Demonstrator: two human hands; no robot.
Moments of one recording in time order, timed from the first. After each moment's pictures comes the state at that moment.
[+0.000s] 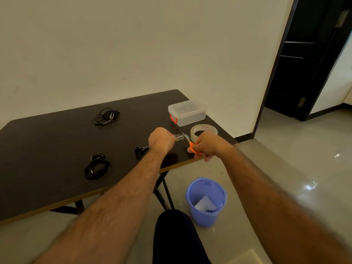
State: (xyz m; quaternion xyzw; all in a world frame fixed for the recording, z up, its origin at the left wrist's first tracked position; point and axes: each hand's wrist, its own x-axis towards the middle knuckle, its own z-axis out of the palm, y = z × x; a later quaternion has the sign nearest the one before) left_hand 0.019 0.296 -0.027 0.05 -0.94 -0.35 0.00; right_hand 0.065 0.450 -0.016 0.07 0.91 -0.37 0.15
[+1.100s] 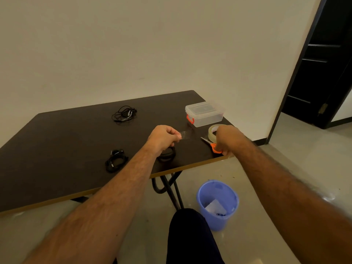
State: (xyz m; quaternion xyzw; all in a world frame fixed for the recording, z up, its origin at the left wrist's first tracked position) left_hand 0.043 0.238 0.000 -0.01 -0.86 -0.50 -0.06; right_hand 0.044 0.442 0.004 0.14 0.98 -0.07 0.14
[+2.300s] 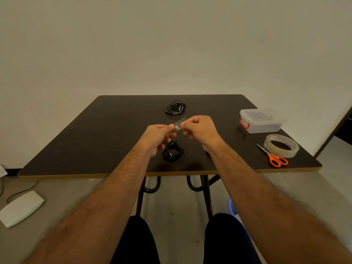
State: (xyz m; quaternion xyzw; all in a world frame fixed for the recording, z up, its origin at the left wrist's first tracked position) left_hand 0.075 0.049 -0.002 0.14 -0.74 -0.65 0.00; right_hand 0.044 0.207 0.007 -0.09 0.79 -0.60 -0.02
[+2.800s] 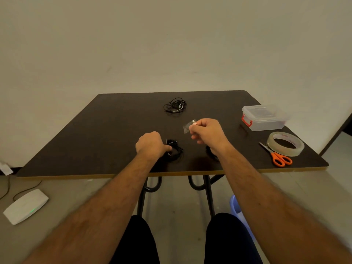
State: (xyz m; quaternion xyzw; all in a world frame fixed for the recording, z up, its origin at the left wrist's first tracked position) left_hand 0.061 0.054 -0.026 0.17 -0.97 -0.16 -0.02; right_hand 0.034 0.234 -0.014 -0.08 0.81 -0.59 -0.01
